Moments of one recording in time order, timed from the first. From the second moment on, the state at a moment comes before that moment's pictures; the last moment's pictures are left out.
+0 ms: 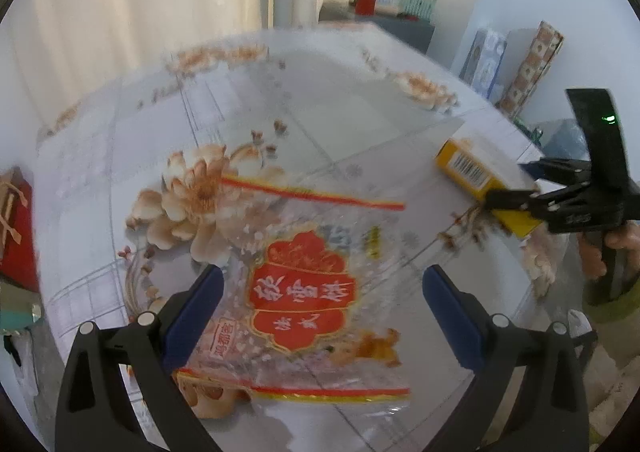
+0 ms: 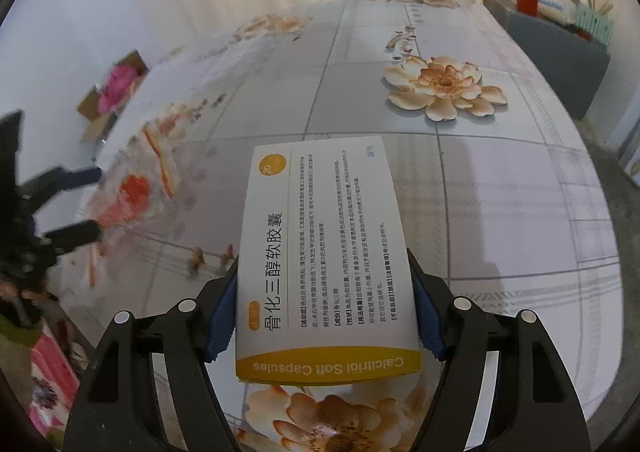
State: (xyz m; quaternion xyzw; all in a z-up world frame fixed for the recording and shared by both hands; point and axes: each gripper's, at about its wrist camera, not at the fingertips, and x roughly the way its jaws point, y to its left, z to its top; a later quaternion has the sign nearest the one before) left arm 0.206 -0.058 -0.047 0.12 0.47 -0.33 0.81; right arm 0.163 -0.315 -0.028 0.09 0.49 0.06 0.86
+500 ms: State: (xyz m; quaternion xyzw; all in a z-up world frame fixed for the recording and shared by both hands) left arm 0.236 -0.060 -0.052 0.12 0.48 -0.30 0.82; right arm 0.153 -0.319 -0.027 0.09 0.48 0.08 0.87
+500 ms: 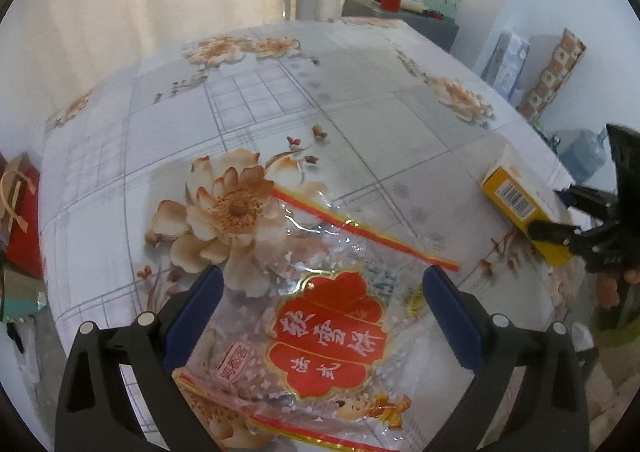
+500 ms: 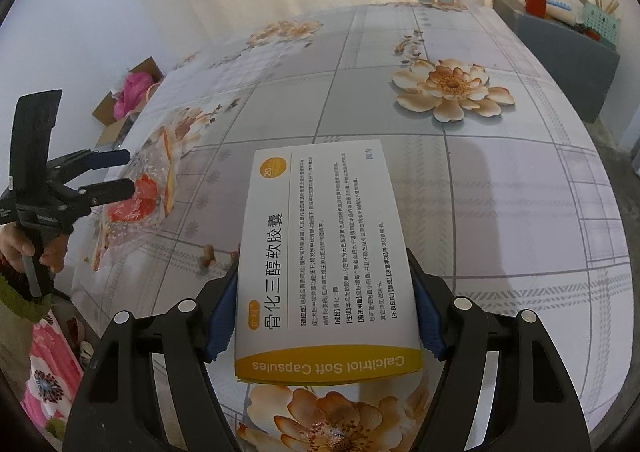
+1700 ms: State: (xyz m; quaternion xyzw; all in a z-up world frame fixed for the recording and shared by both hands) left arm 0.187 -0.085 -0.071 0.22 0.48 -0.34 0.78; right arm 0.155 -0.316 -0.029 0.08 0.48 0.08 0.87
